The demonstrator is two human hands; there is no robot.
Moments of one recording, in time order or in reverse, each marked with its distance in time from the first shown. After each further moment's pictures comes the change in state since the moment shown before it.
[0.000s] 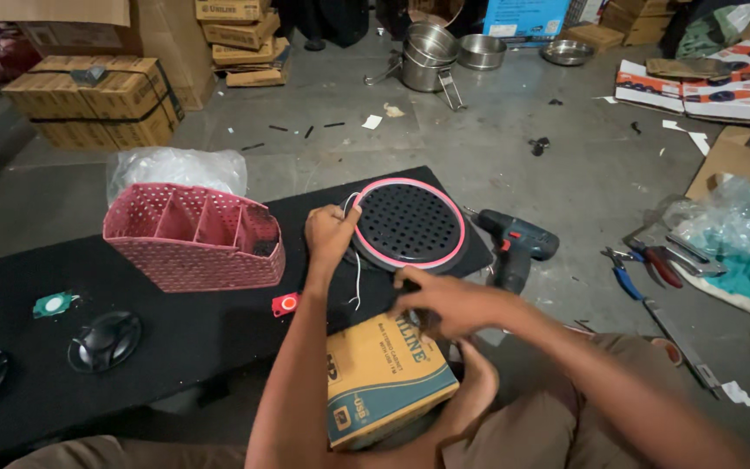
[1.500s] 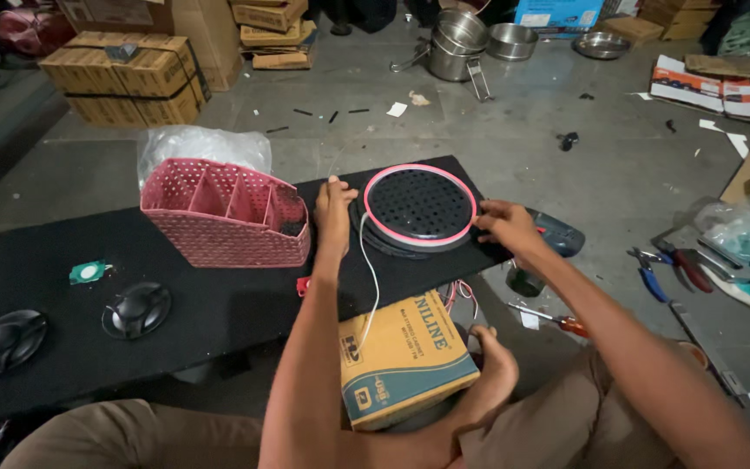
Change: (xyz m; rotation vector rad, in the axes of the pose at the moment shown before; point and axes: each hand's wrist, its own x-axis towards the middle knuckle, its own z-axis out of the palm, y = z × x) left_hand 0.006 -0.036 -0.008 -0.670 0.017 -0.497; right_hand -0.014 0.143 -0.017 0.598 0.852 0.732
